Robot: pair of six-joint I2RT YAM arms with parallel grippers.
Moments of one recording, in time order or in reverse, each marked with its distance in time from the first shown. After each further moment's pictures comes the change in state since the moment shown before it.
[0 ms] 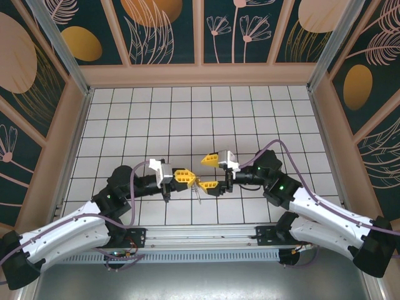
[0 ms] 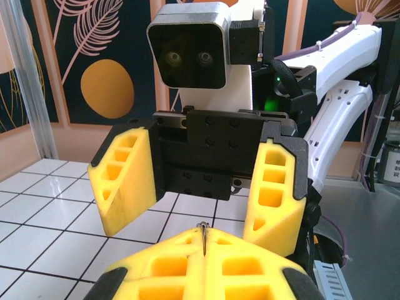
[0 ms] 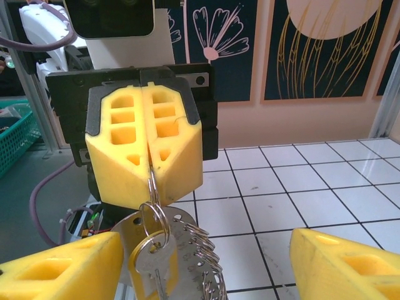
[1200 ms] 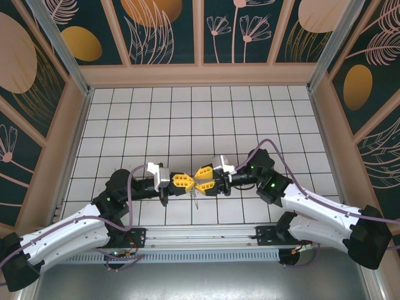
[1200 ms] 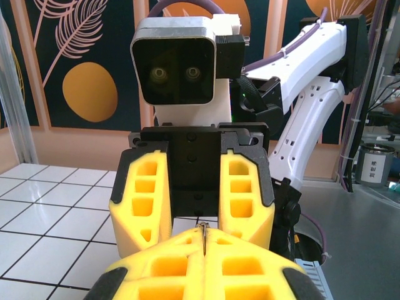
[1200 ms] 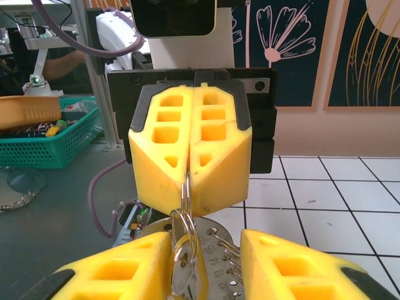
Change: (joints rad) left arm 0.000 -0.026 -0.048 0.054 0.049 -0.034; right arm 0.008 0.112 -0.017 0.151 -0.198 0.030
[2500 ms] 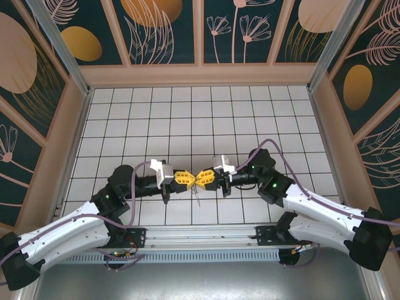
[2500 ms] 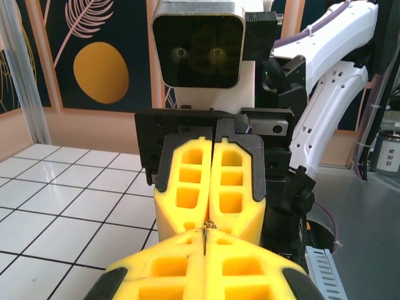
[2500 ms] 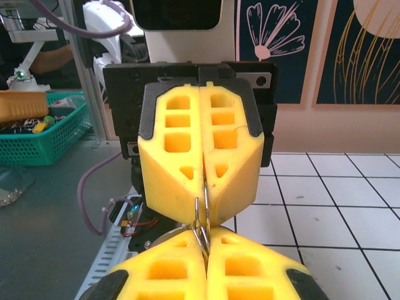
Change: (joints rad) left arm 0.000 0.029 0.084 -0.156 -0.039 0.045; right arm 0.006 -0.023 0.029 -0.083 0.041 -0.042
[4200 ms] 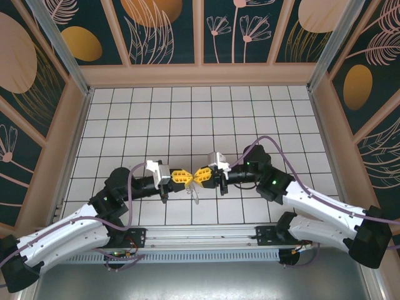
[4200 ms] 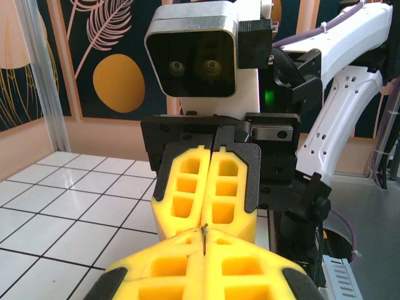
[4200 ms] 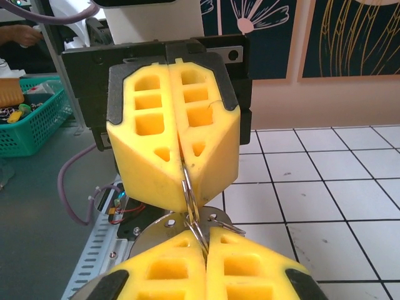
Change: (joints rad) left arm 0.001 -0.050 -0.047 0.049 -0.045 0.001; right arm 0.012 0.030 0.066 -0.144 0.081 -0.039
